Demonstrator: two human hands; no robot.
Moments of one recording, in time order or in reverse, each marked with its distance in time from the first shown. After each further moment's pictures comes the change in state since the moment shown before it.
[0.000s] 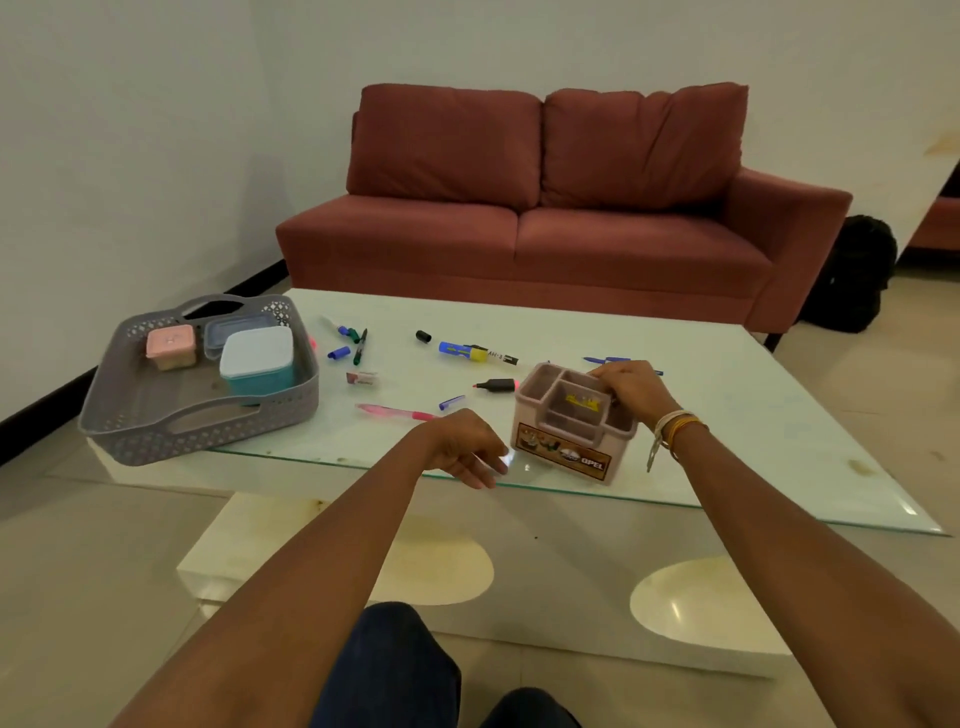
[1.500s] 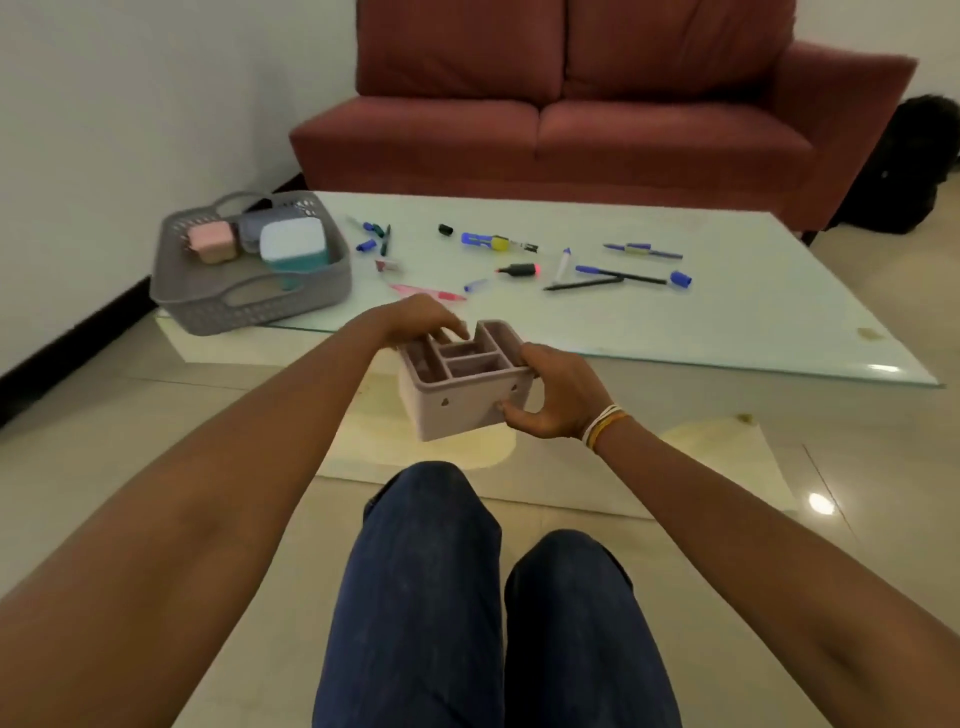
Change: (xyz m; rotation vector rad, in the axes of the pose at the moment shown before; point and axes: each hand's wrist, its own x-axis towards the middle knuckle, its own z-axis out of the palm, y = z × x) left_hand -0.088 -0.040 -0.031 0.302 0.248 0.042; right_hand -0.160 0.018 0.110 -0.379 -0.049 -0.898
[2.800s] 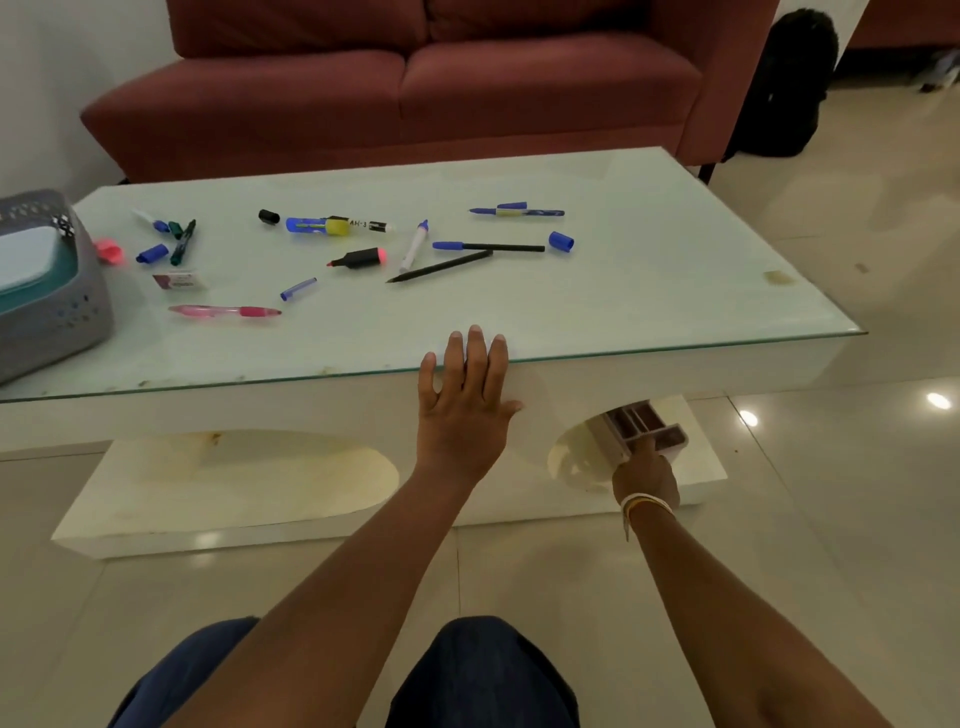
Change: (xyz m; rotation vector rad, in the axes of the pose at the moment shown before) left_hand 0.106 0.038 0.268 0.927 0.997 0.631; right_hand -0.223 0.202 0.028 -0.118 -0.031 1.576
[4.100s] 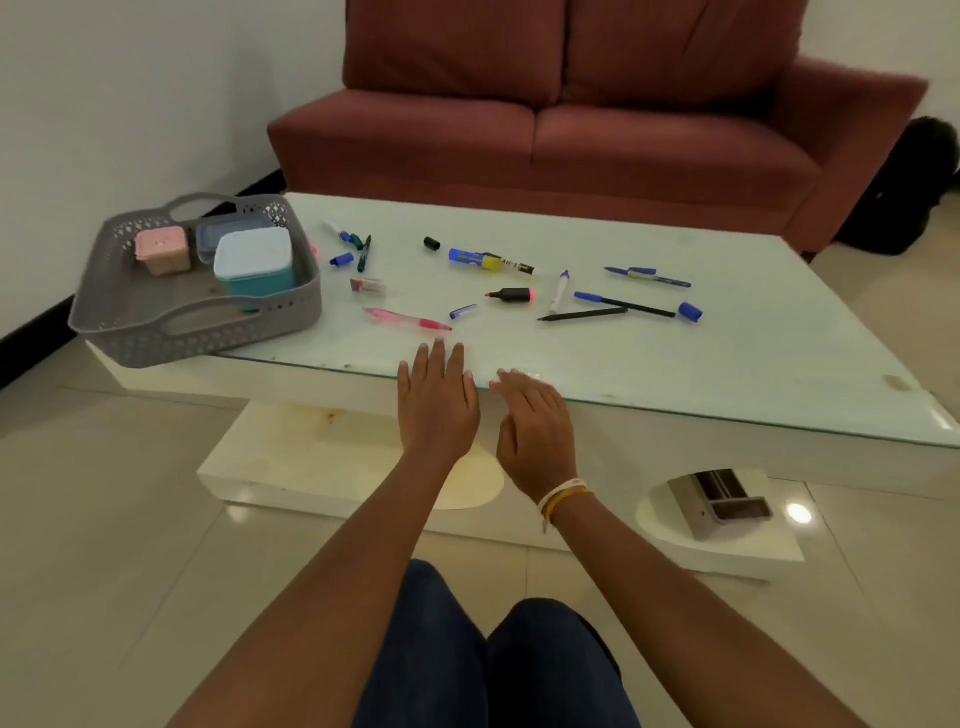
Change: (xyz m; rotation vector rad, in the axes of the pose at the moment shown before) left_hand -0.010 -0.168 -0.058 -0.263 -0.410 -0.490; right_hand -0.187 -0.231 0.005 0.103 0.286 -1.238
